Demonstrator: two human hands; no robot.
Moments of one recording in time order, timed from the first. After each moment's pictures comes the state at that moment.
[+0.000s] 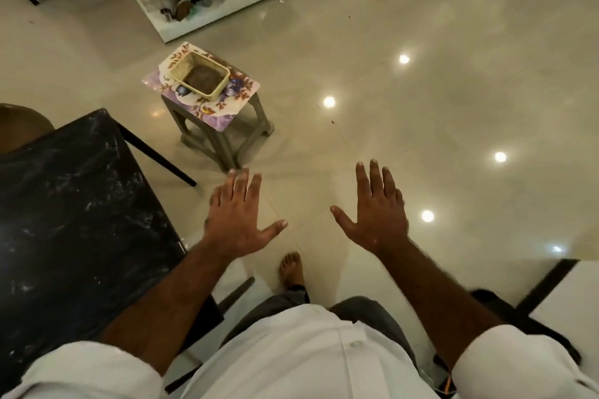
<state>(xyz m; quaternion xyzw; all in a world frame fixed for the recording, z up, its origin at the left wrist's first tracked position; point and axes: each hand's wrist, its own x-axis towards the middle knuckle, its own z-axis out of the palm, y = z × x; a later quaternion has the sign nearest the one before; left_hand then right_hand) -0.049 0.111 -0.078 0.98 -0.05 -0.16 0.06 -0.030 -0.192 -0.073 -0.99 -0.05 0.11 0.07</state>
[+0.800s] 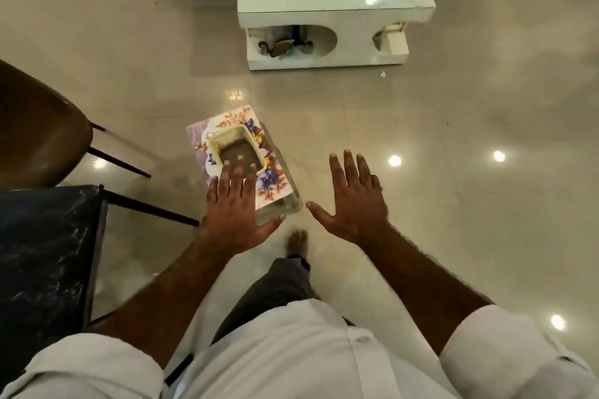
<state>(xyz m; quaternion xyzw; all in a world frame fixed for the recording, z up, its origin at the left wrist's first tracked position) 0.388 0.159 -0.109 0.97 0.21 -0.05 0.09 0.562 -0.060 -0.076 -0.92 -0.36 0.14 0.03</state>
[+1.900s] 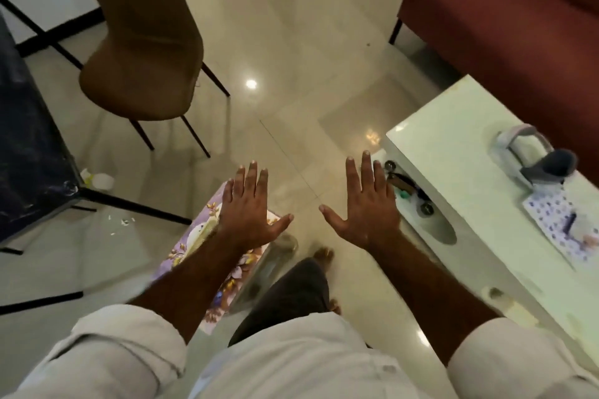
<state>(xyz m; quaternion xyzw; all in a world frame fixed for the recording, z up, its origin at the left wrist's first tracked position) 0.786 0.442 -0.121 0.73 0.66 -0.09 0.15 1.063 0.451 -0.088 -0.66 -0.74 0.15 -0.01</state>
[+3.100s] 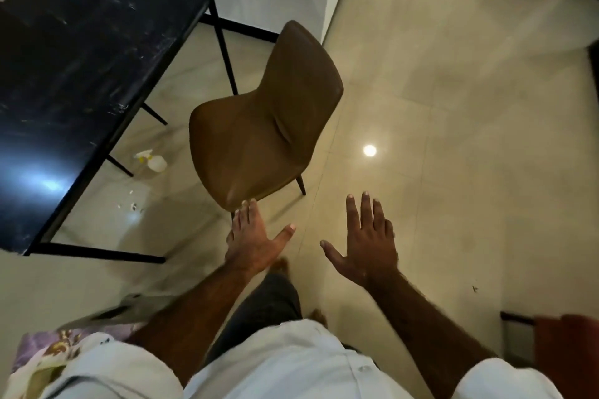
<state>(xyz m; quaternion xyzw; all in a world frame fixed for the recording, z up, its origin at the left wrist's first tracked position) 0.652 0.998 -0.105 0.13 0.92 0.17 0.33 0.813 1.190 -0.092 -0.28 -0.95 0.10 -0.10</state>
